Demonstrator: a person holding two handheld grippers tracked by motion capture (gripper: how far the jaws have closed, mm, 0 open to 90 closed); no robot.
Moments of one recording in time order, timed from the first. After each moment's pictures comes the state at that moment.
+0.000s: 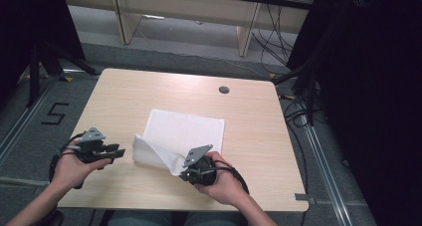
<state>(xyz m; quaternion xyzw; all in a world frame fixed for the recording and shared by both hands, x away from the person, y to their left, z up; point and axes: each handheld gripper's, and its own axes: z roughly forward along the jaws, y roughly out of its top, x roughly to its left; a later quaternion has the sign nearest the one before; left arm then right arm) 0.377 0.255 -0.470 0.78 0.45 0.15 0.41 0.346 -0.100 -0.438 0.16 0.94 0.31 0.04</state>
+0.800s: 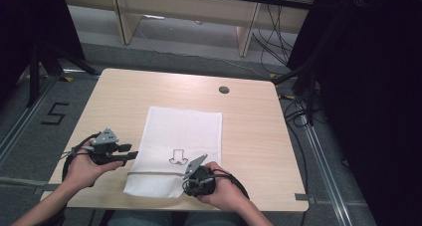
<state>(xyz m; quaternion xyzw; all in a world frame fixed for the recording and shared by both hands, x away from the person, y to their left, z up) 0.375 0.213 -0.472 0.81 0.37 0.14 0.44 0.341 -0.105 -0.472 0.16 0.96 0.24 -0.01</state>
